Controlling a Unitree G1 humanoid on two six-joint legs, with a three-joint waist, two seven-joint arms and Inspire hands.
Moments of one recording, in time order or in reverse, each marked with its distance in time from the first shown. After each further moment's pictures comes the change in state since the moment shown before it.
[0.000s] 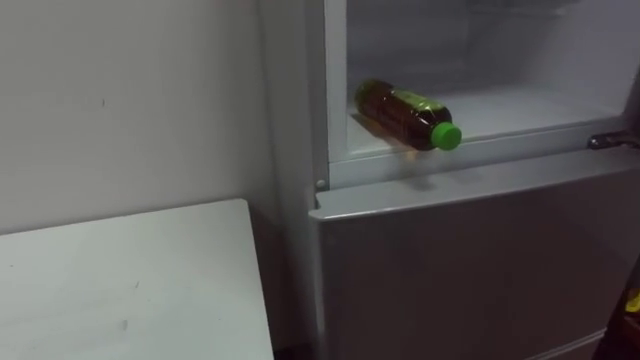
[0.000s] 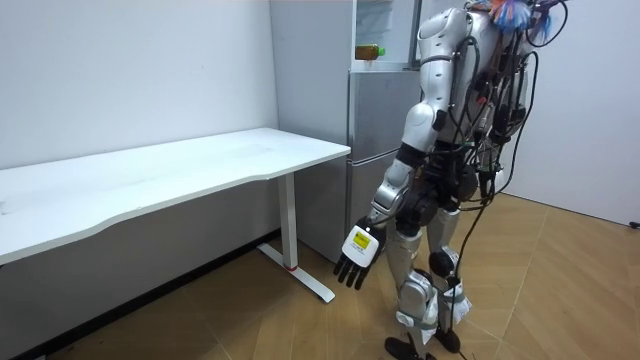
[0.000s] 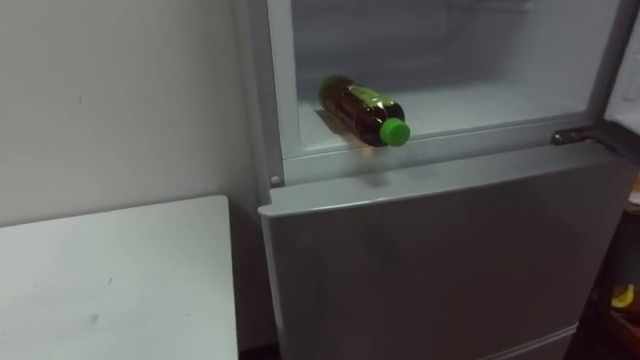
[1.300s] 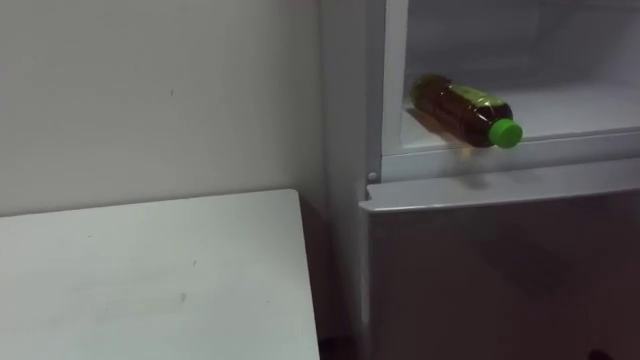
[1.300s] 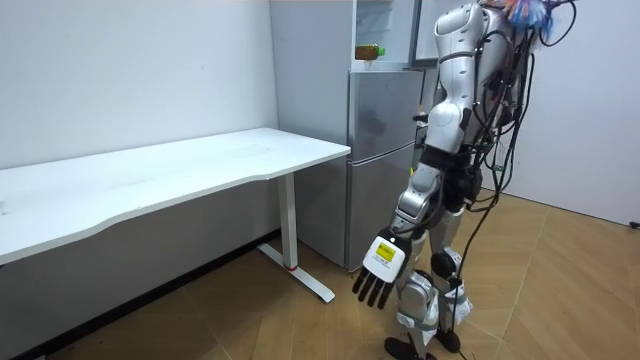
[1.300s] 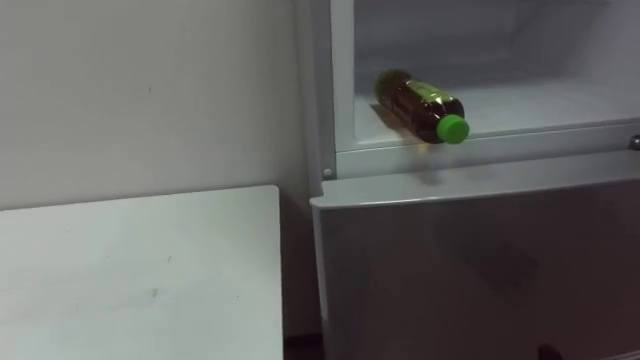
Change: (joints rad) left arm 0.015 -0.027 -0.081 0.038 0.094 -0.033 0.053; right arm 0.014 0.005 0.251 -0.562 -0.108 -0.095 0.145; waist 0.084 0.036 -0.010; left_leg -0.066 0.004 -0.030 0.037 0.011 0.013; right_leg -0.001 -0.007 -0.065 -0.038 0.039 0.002
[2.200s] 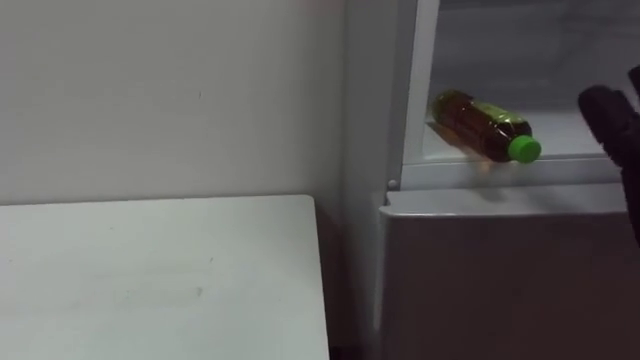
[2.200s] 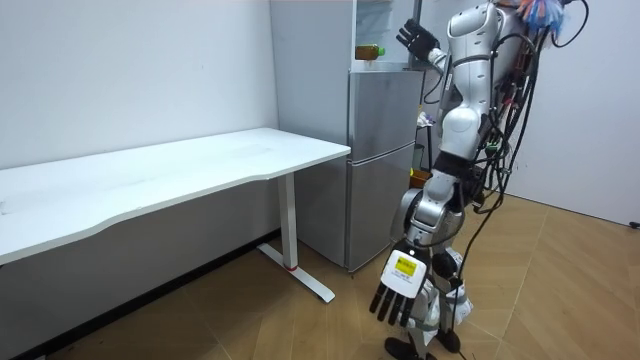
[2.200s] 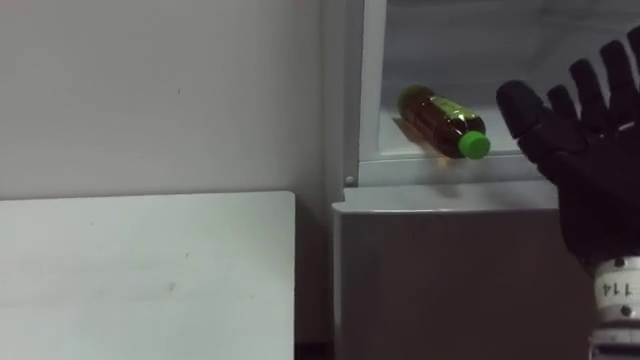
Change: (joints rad) left arm 0.022 0.010 0.047 0.013 0.011 0.050 0.010; right arm -0.327 -0.121 -0.018 -0.608 -0.073 0.084 0.118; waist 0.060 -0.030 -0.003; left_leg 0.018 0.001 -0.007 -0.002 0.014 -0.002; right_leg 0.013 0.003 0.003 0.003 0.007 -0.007
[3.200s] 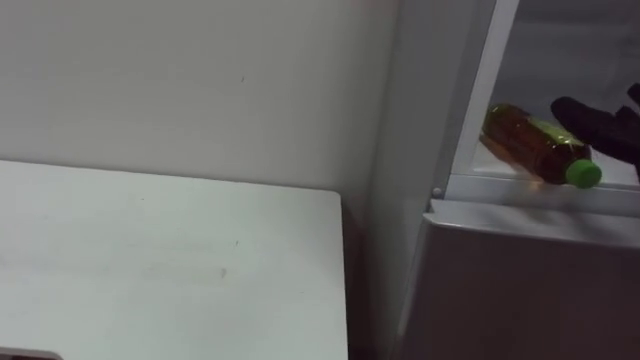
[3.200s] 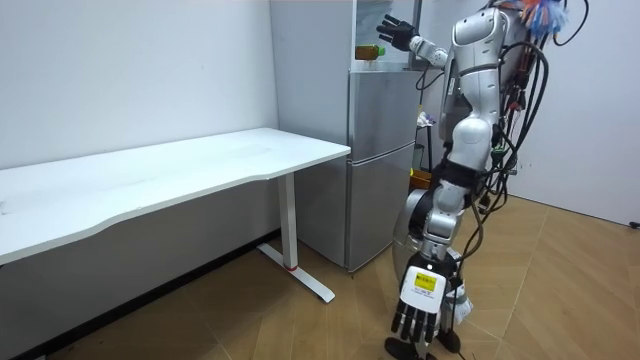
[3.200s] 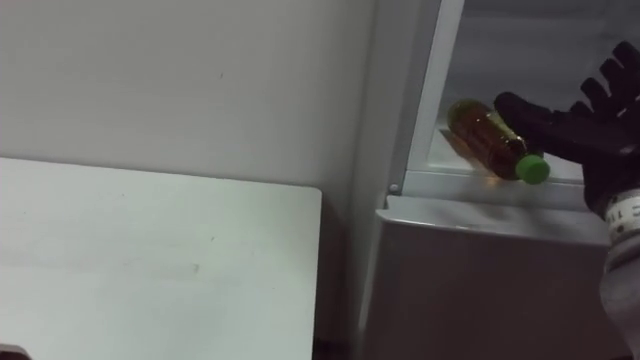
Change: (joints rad) left arm -0.004 0.039 0.051 -0.042 0.000 0.111 0.036; right arm -0.316 -0.321 0.086 0.351 -0.172 0.140 -0.178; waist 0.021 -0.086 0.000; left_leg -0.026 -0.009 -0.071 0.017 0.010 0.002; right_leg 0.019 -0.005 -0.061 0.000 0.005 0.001
